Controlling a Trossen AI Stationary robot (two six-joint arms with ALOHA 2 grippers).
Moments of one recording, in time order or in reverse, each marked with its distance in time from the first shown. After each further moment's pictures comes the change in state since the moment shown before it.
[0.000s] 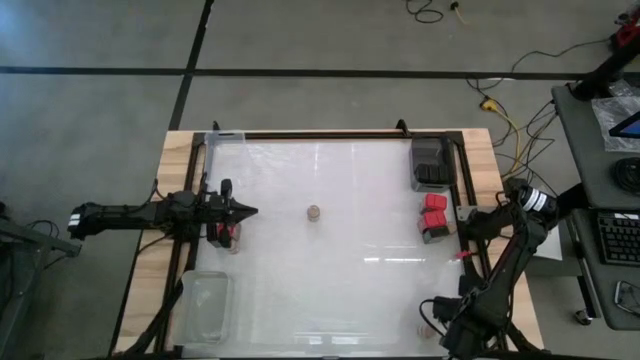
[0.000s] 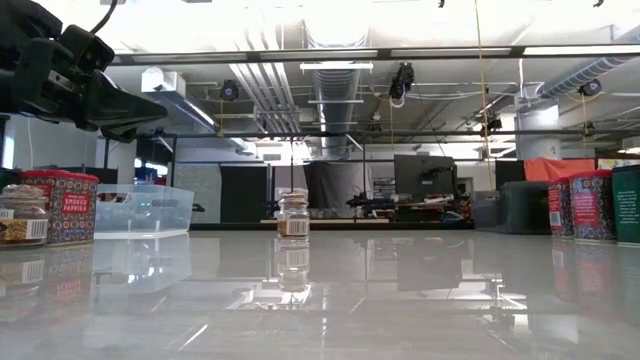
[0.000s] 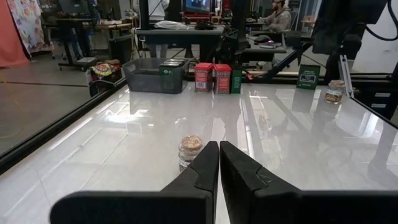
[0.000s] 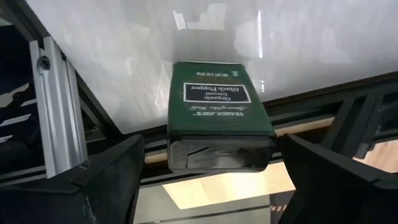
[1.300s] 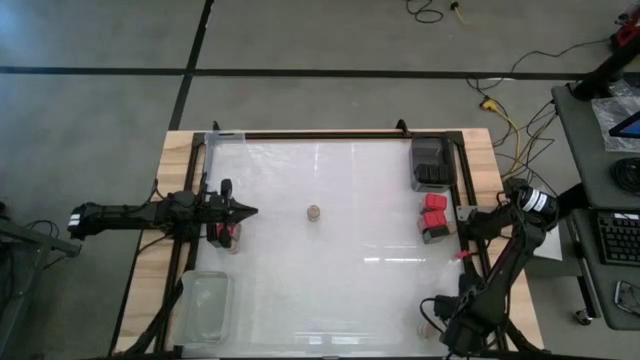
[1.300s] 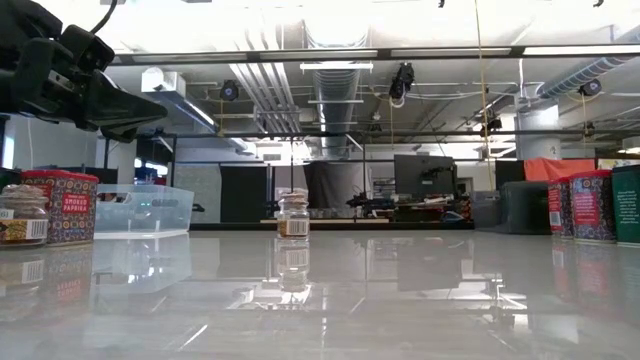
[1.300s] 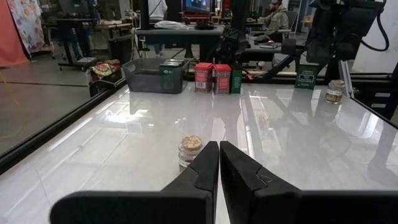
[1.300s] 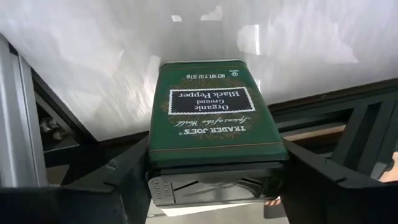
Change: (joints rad) left arm 0.000 0.000 0.000 0.000 0.000 0.000; right arm 0.007 -0.001 -0.107 0.084 -0.027 -0.019
